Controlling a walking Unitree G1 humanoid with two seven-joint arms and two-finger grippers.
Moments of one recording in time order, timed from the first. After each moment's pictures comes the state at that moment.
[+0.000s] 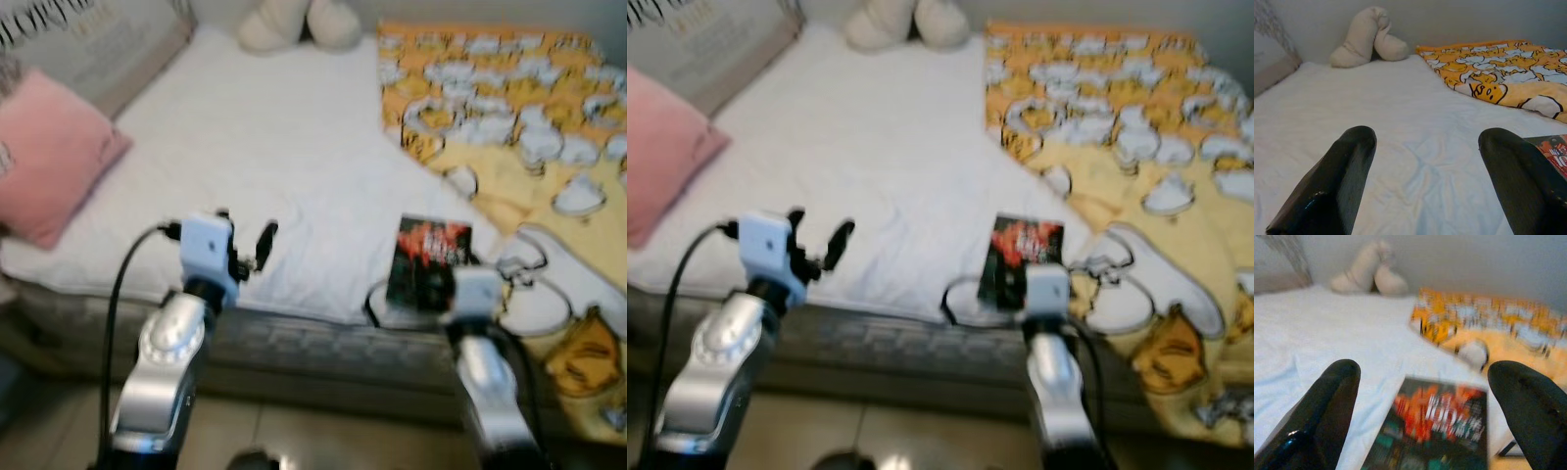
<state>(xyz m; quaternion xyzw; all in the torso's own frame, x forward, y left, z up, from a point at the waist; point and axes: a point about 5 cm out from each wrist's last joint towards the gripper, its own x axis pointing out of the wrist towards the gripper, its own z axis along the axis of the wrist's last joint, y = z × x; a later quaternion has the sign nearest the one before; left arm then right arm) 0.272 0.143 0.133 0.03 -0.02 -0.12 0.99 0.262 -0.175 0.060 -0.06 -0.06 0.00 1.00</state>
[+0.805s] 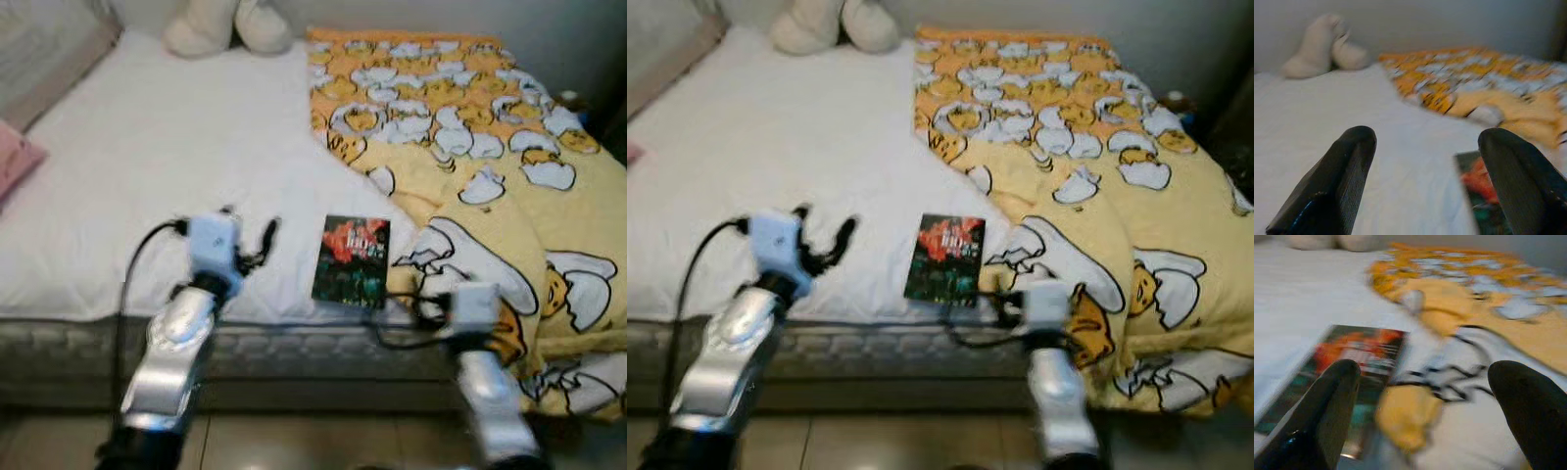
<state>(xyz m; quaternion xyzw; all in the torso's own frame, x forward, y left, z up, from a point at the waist) 0.285 0.150 0.126 0.04 -0.03 -0.11 0.99 0.263 -0.162 0.036 -0.03 0.04 0.03 1.00</state>
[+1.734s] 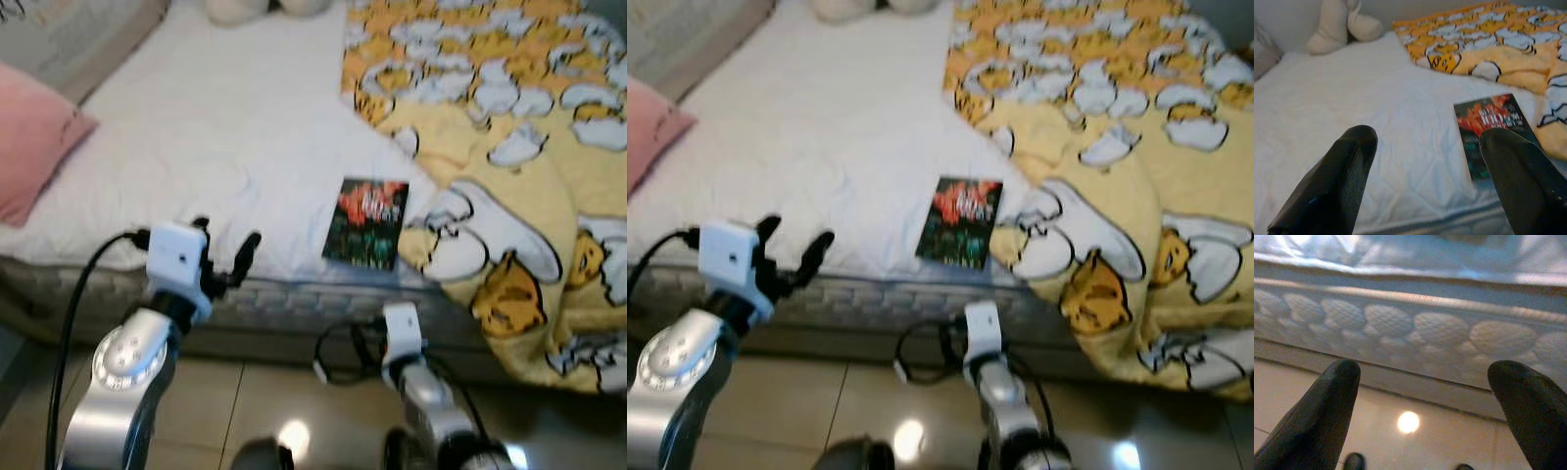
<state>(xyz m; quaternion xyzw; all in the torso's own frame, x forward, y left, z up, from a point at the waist) 0.239 0.163 0.155 0.06 -0.01 -0.14 0.99 0.260 -0.111 -0.028 -0.01 0.26 0.09 0.96</state>
